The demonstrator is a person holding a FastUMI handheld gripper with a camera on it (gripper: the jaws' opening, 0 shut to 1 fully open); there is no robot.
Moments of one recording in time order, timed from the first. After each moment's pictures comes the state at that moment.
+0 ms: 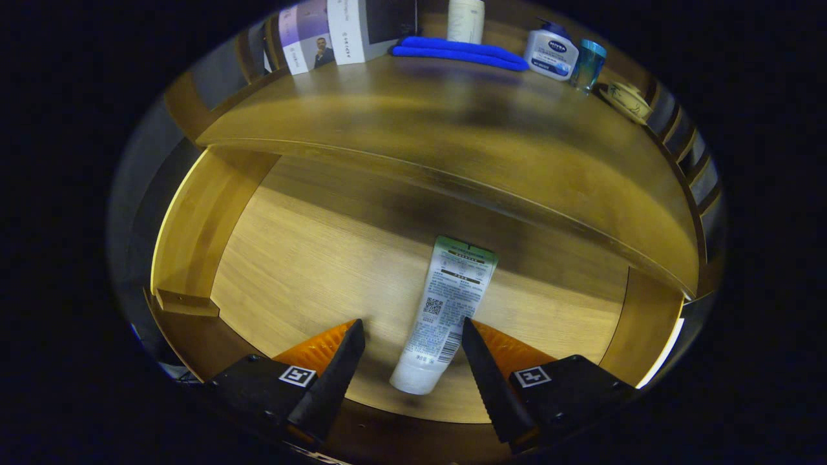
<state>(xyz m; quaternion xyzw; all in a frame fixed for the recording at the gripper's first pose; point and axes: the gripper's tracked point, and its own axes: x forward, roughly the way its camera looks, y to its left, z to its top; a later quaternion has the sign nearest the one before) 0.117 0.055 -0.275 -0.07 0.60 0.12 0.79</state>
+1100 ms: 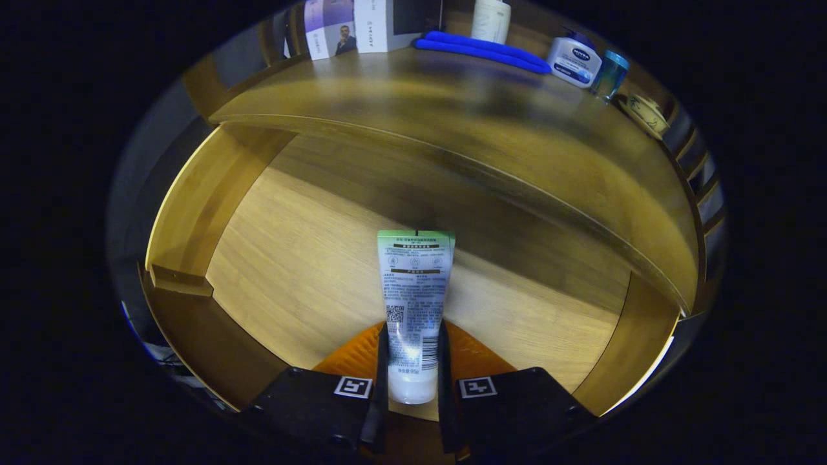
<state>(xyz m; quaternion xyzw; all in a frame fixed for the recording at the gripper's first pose) 0.108 0.055 -0.267 -0.11 0.59 0.17 0.78</state>
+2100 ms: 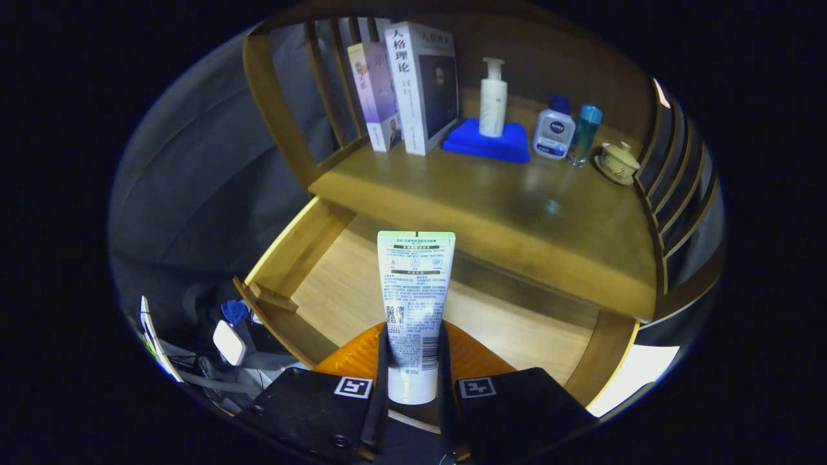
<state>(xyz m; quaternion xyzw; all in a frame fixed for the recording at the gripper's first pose) 0.104 0.061 -0.131 -0.03 0.48 0.23 0.85</state>
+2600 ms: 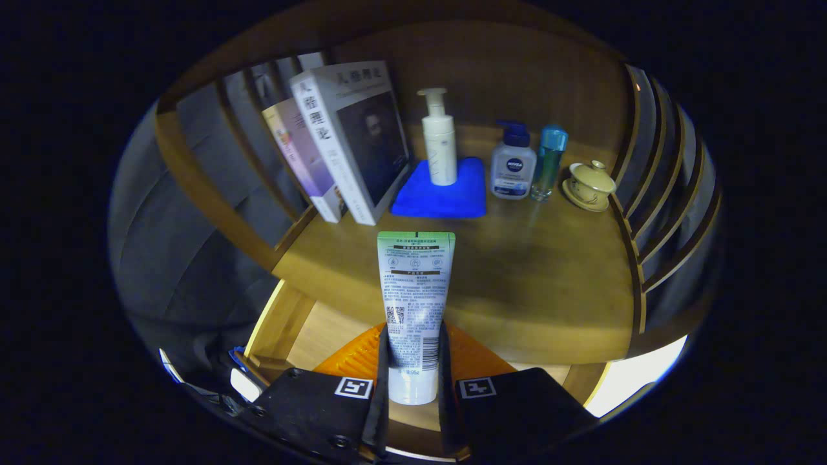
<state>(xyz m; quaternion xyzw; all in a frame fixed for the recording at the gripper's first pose) 0.212 0.042 -0.104 0.03 0.46 0.16 0.87</state>
